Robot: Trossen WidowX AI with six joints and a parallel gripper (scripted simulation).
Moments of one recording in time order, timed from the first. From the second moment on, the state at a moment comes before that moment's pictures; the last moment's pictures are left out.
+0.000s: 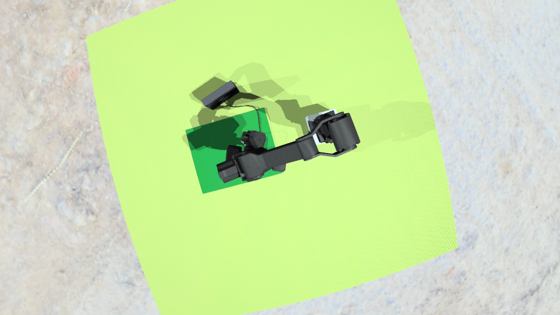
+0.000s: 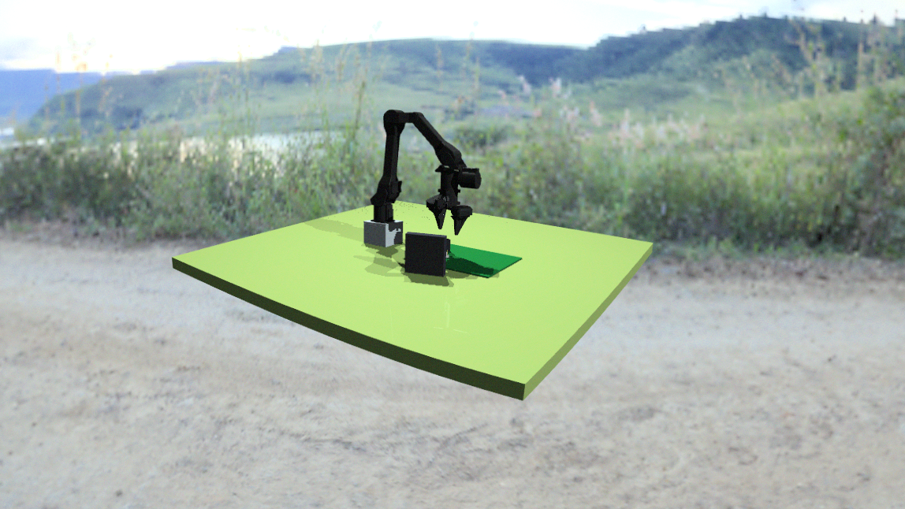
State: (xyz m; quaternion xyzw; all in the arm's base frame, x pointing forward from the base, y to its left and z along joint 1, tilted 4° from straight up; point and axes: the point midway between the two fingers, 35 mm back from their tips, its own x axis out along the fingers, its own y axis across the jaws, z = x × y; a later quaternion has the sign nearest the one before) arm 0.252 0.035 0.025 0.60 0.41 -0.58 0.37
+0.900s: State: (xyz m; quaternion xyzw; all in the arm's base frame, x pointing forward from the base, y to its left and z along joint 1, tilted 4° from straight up) arm 0.253 0.037 -0.009 0.61 0.41 -0.58 0.37
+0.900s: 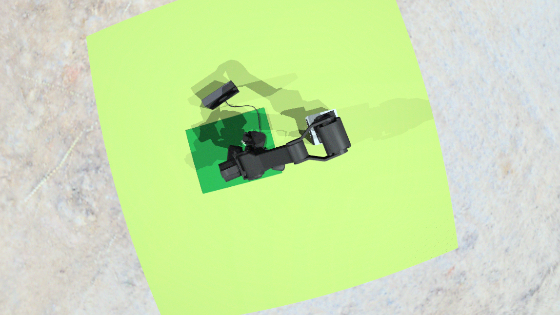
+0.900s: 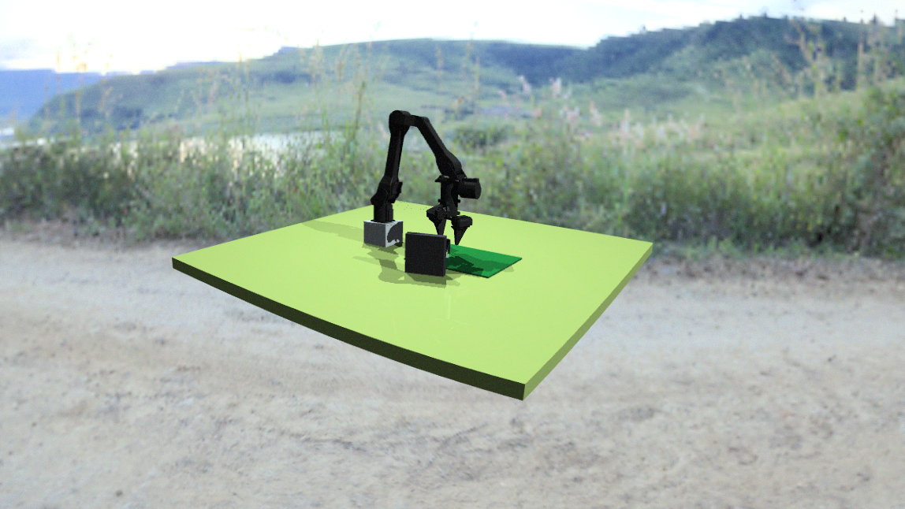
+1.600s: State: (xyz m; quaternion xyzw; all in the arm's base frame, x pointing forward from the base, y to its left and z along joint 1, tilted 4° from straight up) arm 0.250 0.038 -0.027 0.60 0.41 -0.58 0.37
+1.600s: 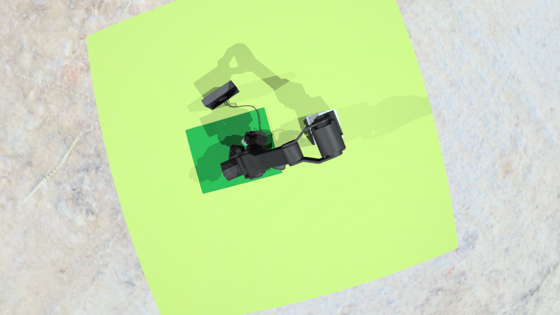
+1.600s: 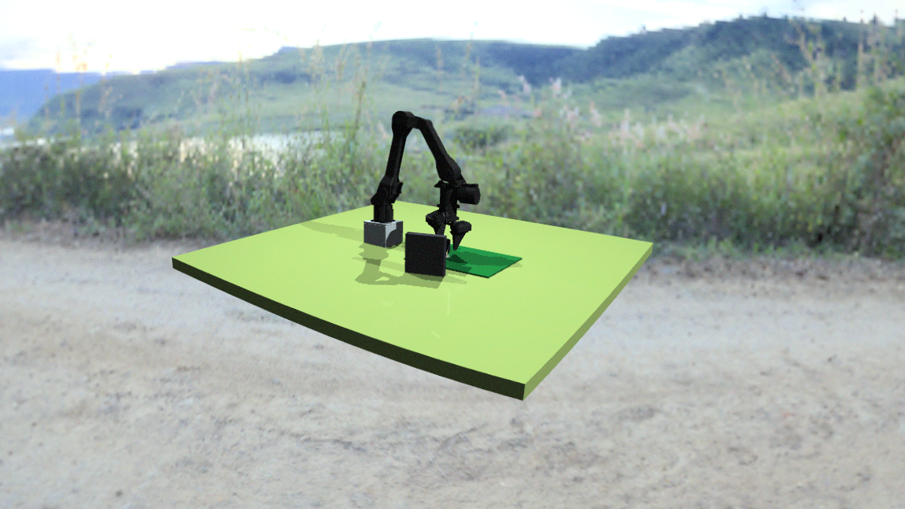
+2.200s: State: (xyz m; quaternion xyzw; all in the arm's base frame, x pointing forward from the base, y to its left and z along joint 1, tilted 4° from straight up) arm 0.250 0.038 -0.027 0.60 0.41 -0.58 0.37
